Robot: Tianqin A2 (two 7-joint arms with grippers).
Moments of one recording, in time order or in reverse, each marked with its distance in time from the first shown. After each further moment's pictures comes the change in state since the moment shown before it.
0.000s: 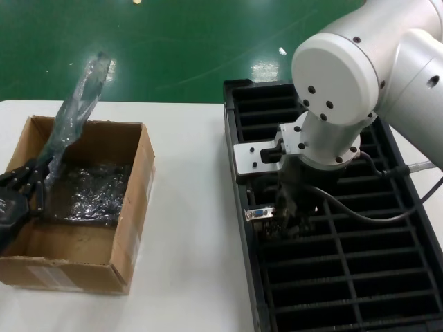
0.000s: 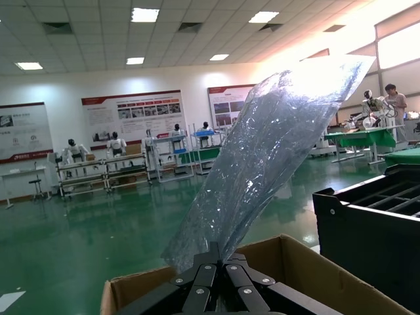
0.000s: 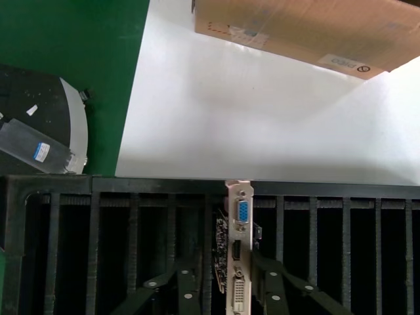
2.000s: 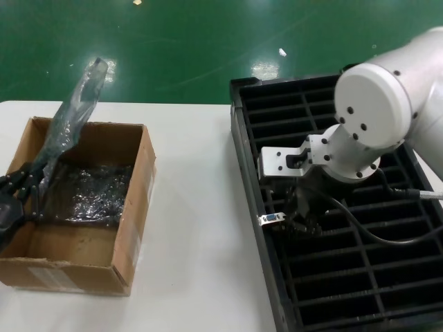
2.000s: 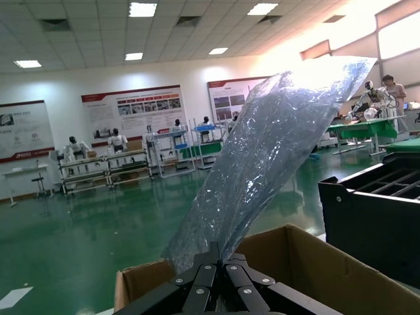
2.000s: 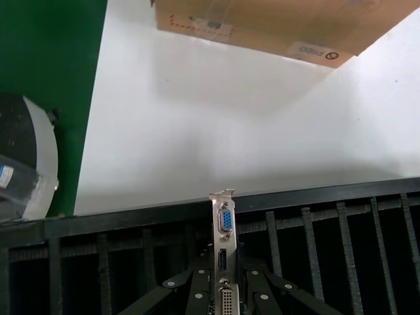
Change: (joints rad) left arm 0.023 -0.011 -0.001 -0.023 0.002 -0.011 -0.002; right arm -0.157 0.056 0.175 -0.025 -0.130 0.097 -0.087
